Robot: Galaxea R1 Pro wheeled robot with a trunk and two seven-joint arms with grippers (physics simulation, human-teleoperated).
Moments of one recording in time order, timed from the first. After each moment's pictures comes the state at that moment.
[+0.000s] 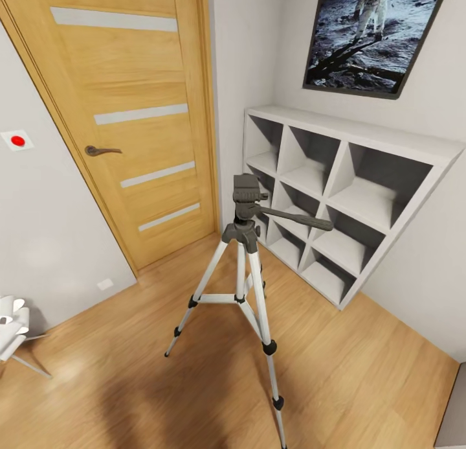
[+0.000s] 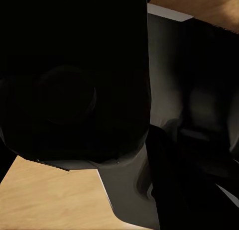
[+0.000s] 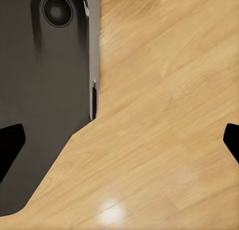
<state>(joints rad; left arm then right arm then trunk) -0.22 0.04 -0.08 -0.01 0.38 0.01 -0.07 -0.14 -0.10 -0.04 0.02 0.08 -0.15 -0.03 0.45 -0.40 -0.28</state>
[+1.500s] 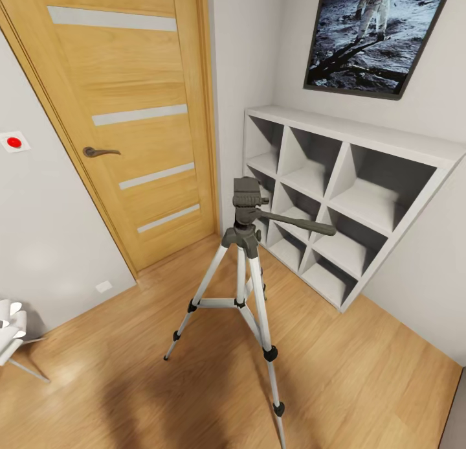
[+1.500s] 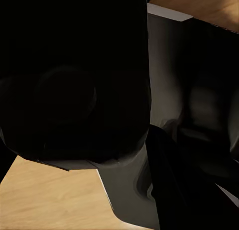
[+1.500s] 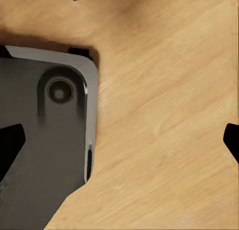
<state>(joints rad) -0.22 0.04 -0.08 -0.01 0.38 0.01 -0.07 -0.14 -0.12 -0.03 -0.18 0.09 -0.13 0.01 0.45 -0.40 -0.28</state>
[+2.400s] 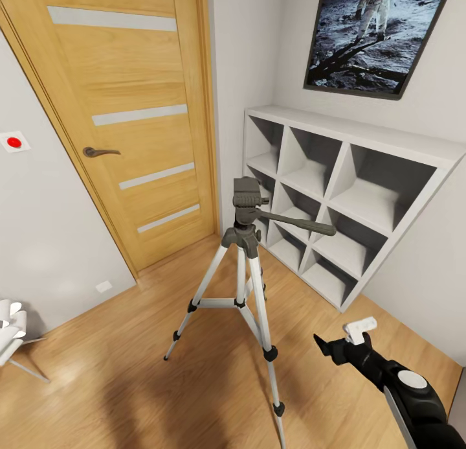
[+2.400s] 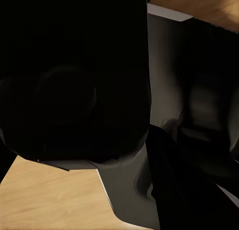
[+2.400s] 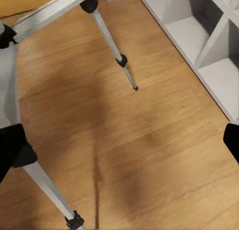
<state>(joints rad) -0.22 0.04 -0.08 -0.01 0.37 0.01 -0.07 -0.14 -0.17 -0.09 -1.56 0.07 0.47 0.37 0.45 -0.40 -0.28</state>
